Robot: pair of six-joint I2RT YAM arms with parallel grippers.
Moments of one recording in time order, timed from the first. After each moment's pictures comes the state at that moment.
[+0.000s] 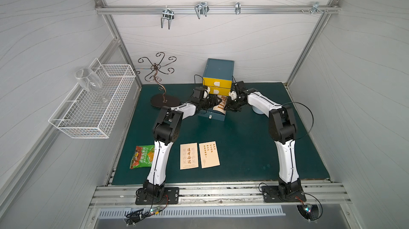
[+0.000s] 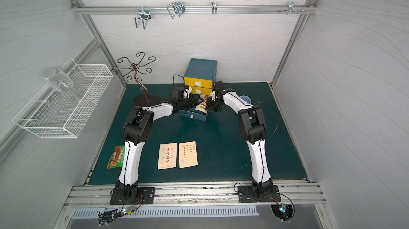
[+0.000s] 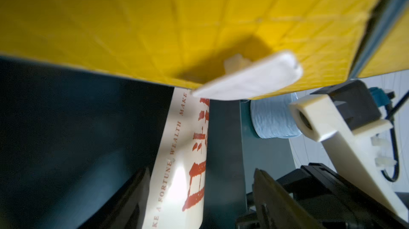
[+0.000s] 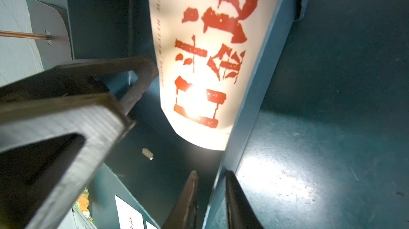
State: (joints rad) left arm -0.38 2.27 1.58 0.14 0.54 -0.70; right arm 0.43 2.22 1.83 -0.72 -0.43 0.45
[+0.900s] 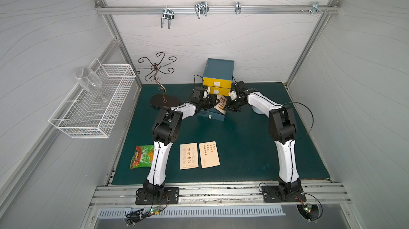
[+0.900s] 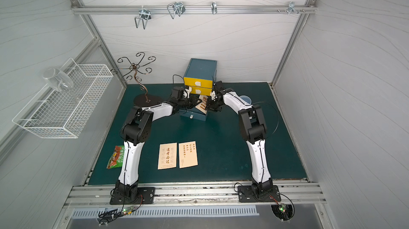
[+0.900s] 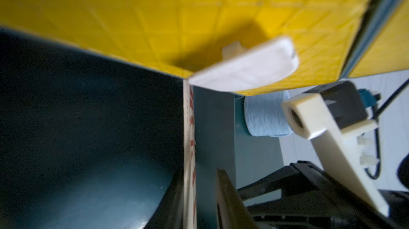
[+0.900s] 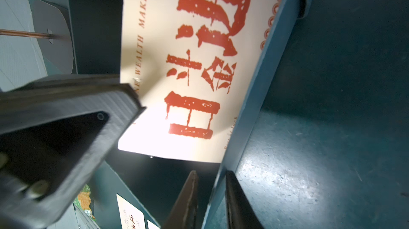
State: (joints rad) left arm -0.38 2.27 1.57 0.10 0.54 -0.75; right arm 0.43 2.22 1.83 -0.72 -0.44 0.45
